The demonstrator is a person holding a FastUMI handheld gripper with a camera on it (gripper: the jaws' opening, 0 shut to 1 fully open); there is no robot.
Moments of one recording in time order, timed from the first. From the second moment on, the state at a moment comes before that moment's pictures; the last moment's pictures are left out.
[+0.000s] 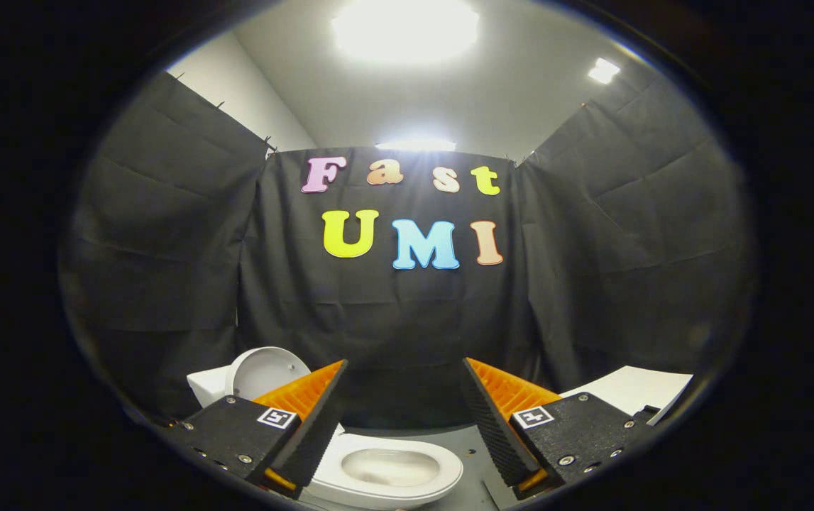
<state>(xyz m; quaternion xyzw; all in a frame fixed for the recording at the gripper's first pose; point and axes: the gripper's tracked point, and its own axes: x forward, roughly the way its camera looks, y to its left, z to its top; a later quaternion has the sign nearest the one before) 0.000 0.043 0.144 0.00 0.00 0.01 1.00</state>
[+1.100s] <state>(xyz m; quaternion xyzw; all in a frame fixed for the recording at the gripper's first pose) -0.007 0.046 0.160 -0.01 -0.01 0.03 1.00</state>
